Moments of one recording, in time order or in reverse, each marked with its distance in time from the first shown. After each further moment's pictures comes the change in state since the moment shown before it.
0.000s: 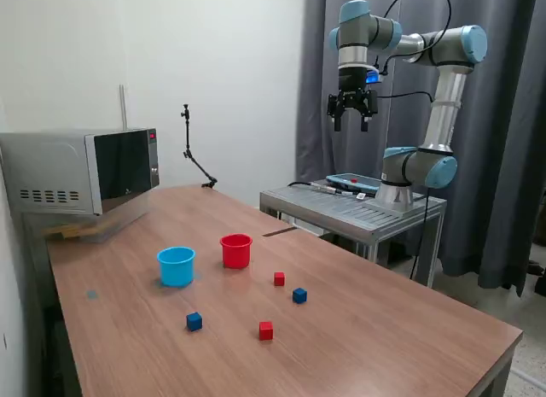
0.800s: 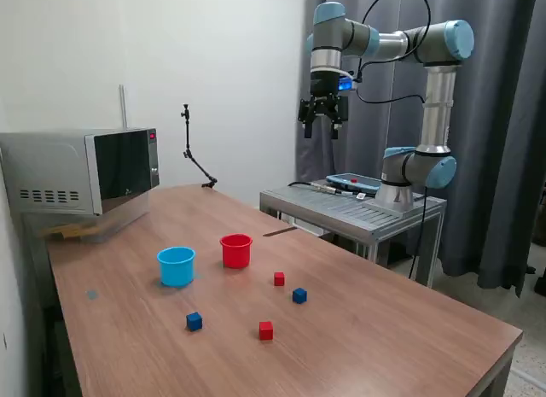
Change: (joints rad) arm -0.004 0.228 -0.152 -0.150 0.000 0.000
